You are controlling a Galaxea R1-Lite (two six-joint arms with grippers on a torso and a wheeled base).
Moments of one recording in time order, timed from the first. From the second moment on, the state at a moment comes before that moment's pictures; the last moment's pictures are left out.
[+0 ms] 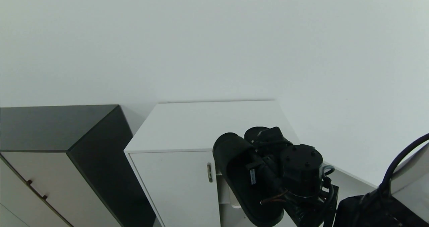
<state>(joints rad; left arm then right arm) 0.00 0.00 0.00 0.00 0.02 -0.02 0.91 1.97 -0.70 -1.13 -0.55 0.01</state>
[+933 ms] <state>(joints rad) 0.00 0.00 0.00 0.00 0.02 -0.02 0.92 1.99 -0.58 -1.30 -0.52 0.01</state>
